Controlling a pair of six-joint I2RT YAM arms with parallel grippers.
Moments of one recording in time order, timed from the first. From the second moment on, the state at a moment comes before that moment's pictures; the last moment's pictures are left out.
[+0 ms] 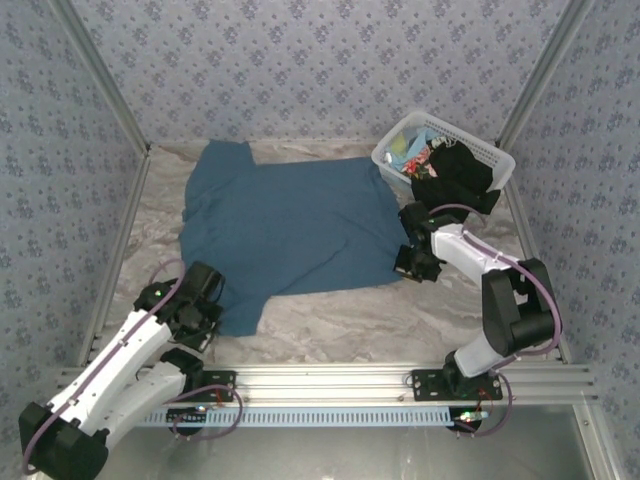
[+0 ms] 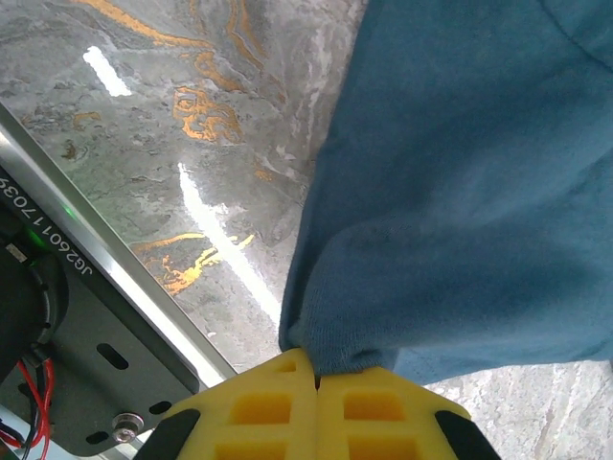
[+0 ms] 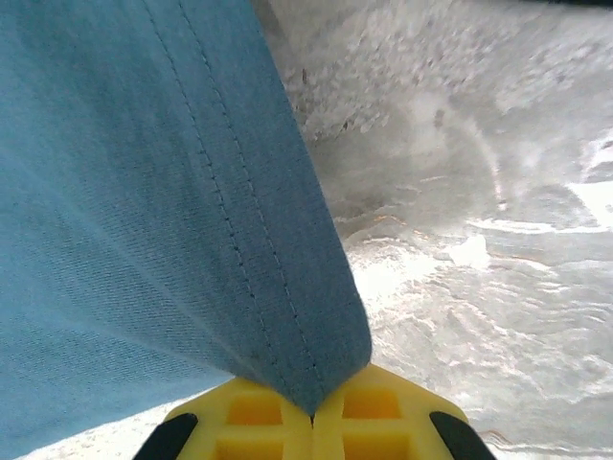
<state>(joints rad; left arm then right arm) -0.48 0.79 0.62 -1.25 -0.02 -1.56 0.31 1.51 0.96 -0.88 0.02 0.65</state>
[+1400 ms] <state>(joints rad) -0.12 1.49 0.85 -0.94 0.11 -1.14 0.27 1.55 1.04 -0.80 0.01 0.58</state>
